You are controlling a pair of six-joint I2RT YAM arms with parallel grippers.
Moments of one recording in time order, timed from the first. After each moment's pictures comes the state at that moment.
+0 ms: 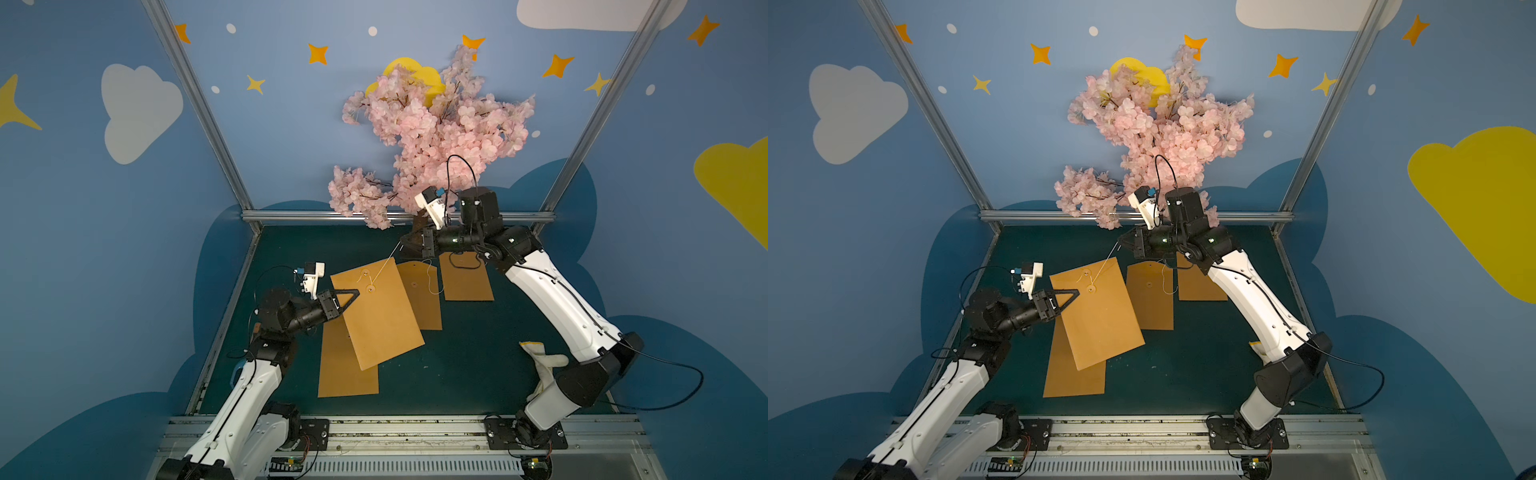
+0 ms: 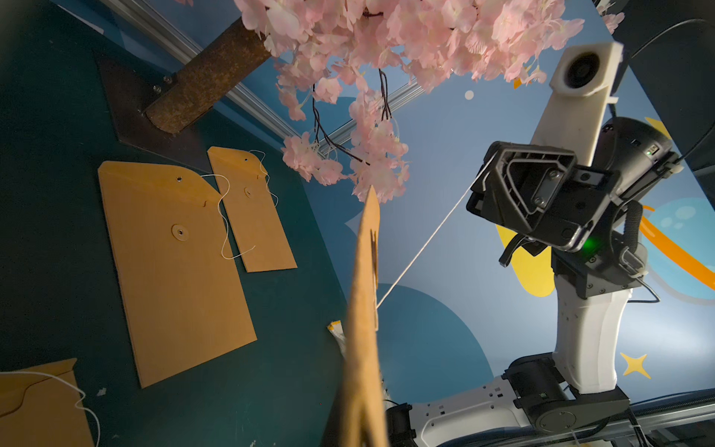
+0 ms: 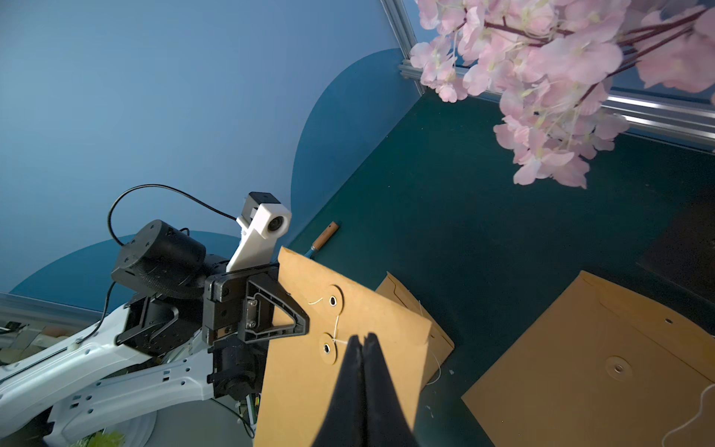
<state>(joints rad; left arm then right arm) -0.13 0.88 0.52 0.25 0.88 -0.97 0.63 1.64 1.84 -0.68 -0.62 0.29</state>
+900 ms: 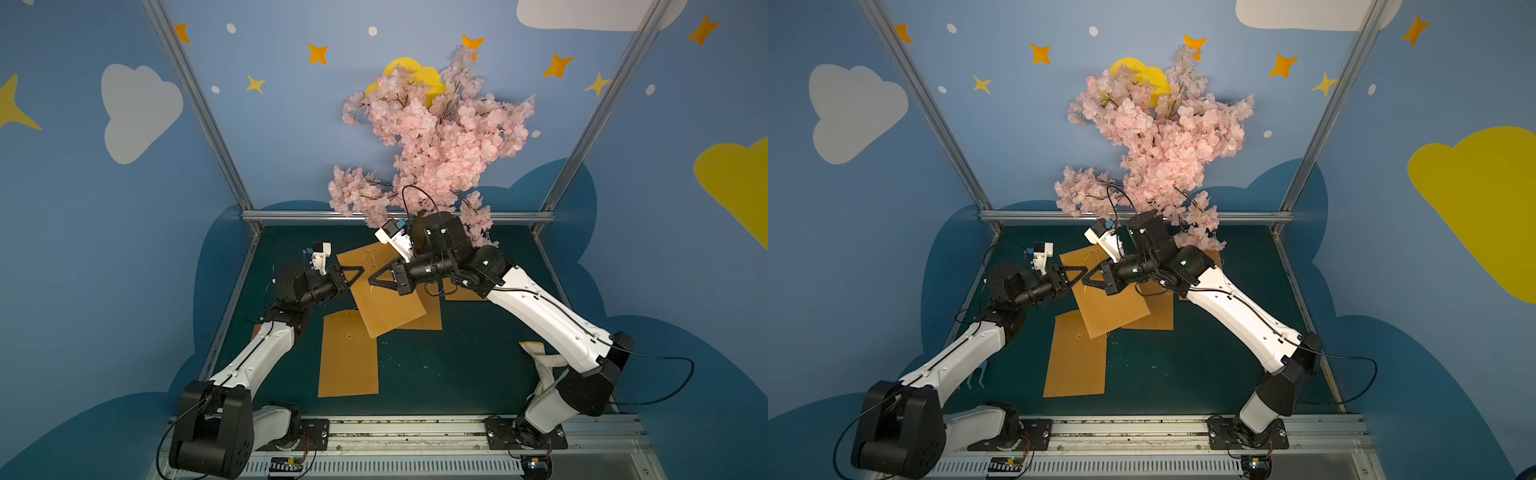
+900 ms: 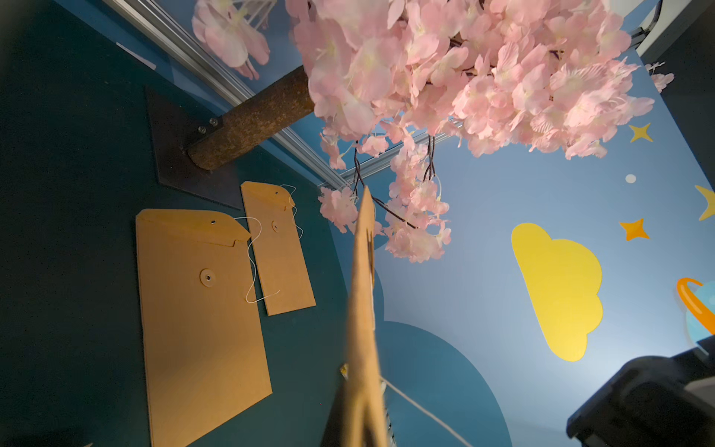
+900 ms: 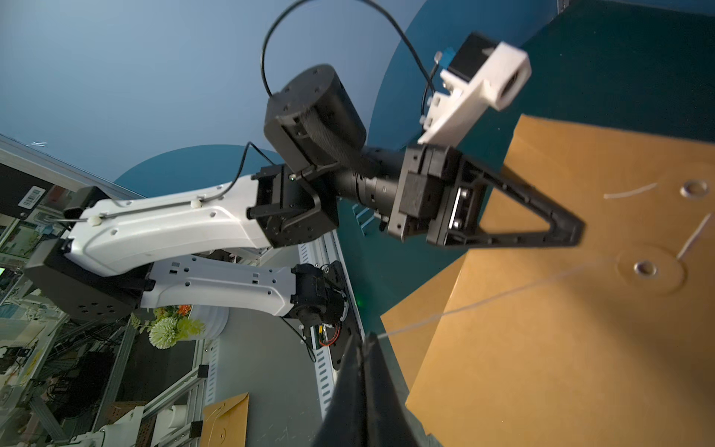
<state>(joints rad) -0.14 1.25 0.71 0.40 0.78 -1.03 0.86 1.57 1.69 -0.66 -0.66 0.31</state>
